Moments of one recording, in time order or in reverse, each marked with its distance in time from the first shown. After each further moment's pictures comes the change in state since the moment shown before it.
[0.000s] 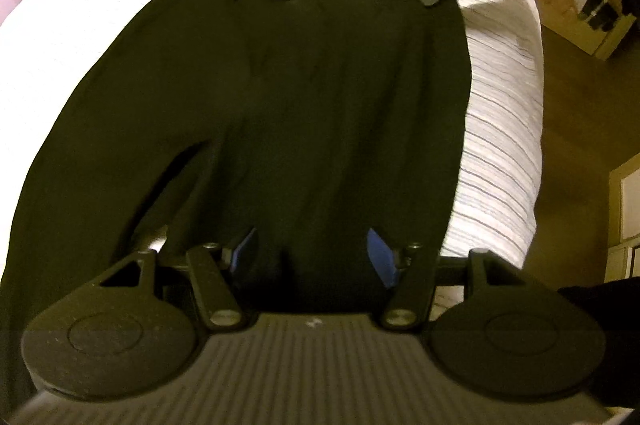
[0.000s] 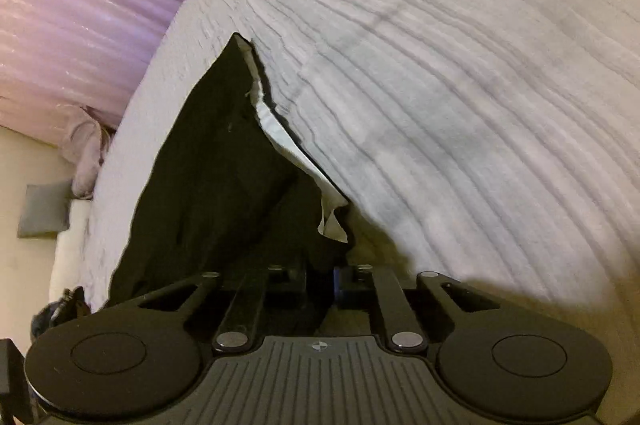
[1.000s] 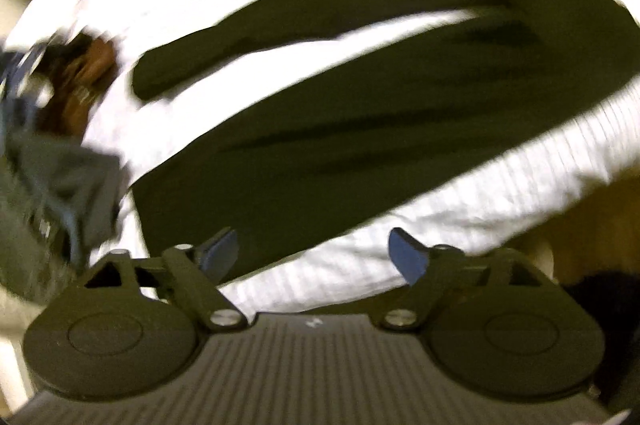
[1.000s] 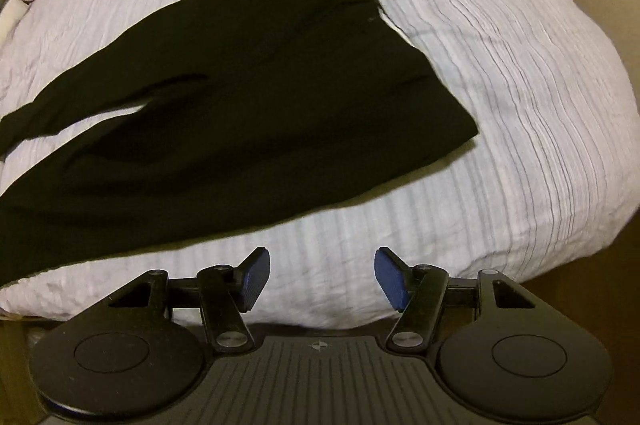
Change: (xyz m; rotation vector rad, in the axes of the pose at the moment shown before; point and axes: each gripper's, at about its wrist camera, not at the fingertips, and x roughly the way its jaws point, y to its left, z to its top) left arm -0.254 0.064 -0.317 -0.787 0.163 0.468; right arm -0.042 0.240 -0.174 -0.494 0.149 -0.489
